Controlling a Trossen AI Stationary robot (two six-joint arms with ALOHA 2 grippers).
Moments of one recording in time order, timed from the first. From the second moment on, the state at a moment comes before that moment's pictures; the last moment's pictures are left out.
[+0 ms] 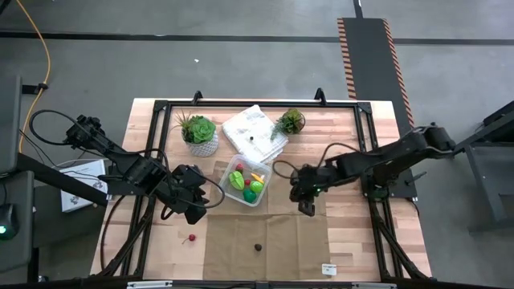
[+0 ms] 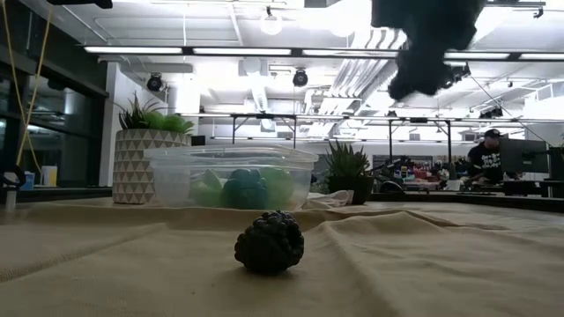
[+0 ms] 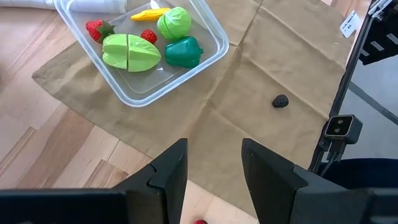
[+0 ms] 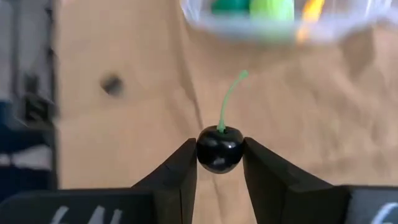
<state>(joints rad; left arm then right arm) -0.45 1.24 1.21 -1.05 -0.33 -1.08 0.24 1.39 0.95 -0.51 -0.05 0.50</state>
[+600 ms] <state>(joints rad) -0.45 1.24 1.21 -1.05 -0.32 -1.08 0.11 1.35 0.95 0.03 -0.02 0.63</state>
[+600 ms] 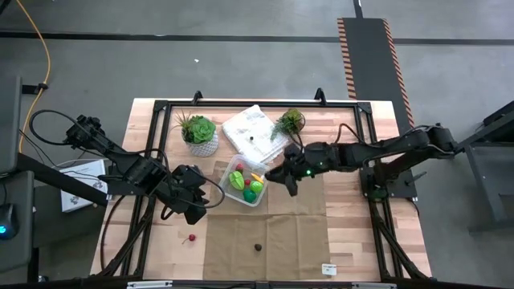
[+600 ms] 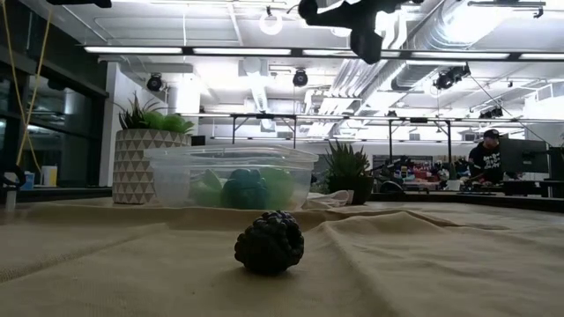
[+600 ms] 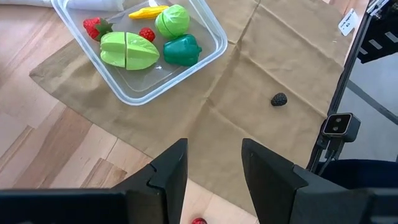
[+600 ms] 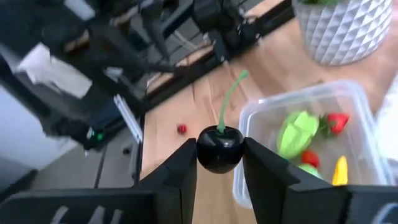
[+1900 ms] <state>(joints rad) -0.45 1.24 1.21 -1.05 0.01 -0.90 -0.02 1.96 1.73 -0.78 -0.06 0.37</state>
